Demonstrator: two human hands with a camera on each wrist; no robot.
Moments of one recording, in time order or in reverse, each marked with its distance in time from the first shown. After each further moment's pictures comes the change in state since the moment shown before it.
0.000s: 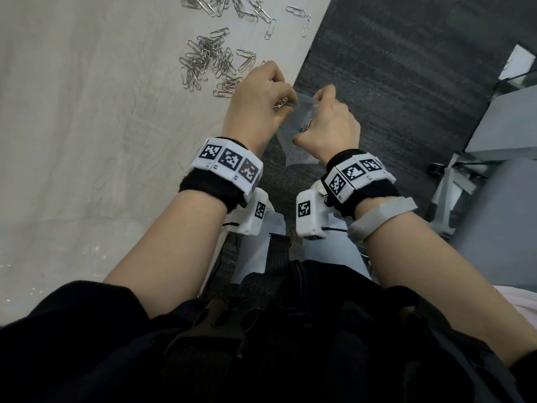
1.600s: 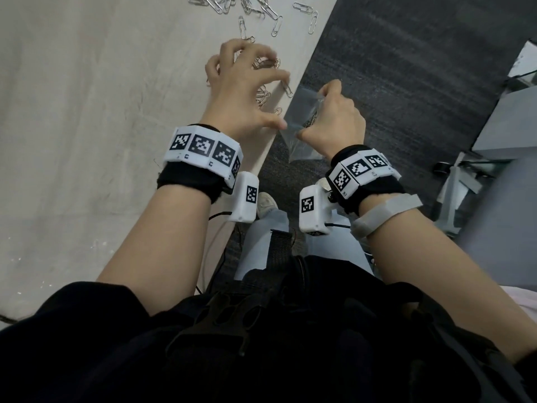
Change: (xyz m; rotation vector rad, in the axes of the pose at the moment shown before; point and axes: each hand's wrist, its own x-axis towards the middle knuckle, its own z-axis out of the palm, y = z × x) left_hand -0.001 -0.012 -0.039 0.175 -0.202 -0.058; right_hand 0.002 -0.004 -0.004 0.006 -0.012 0.012
